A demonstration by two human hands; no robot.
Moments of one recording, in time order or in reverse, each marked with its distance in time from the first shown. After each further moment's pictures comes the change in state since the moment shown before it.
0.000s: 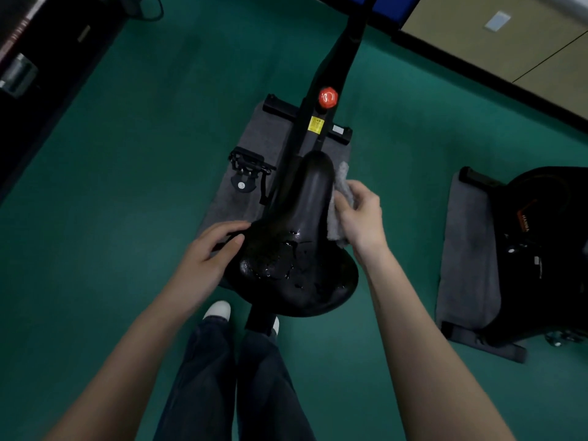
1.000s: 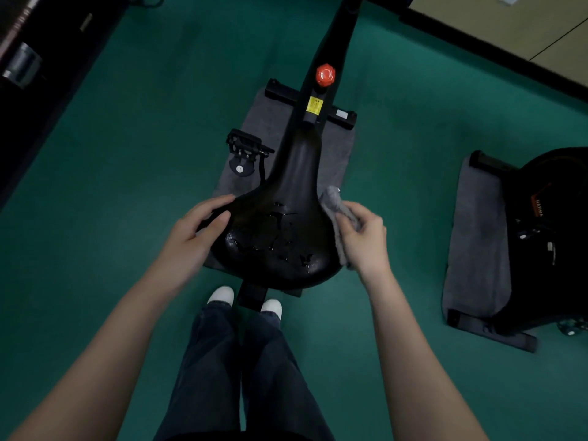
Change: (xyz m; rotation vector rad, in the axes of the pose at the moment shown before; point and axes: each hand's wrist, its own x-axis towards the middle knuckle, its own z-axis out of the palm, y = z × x) left_hand -0.010 -0.003 0.009 0.051 0.049 0.004; right_hand -0.046 0.053 -0.025 -0.015 -0.008 -0.022
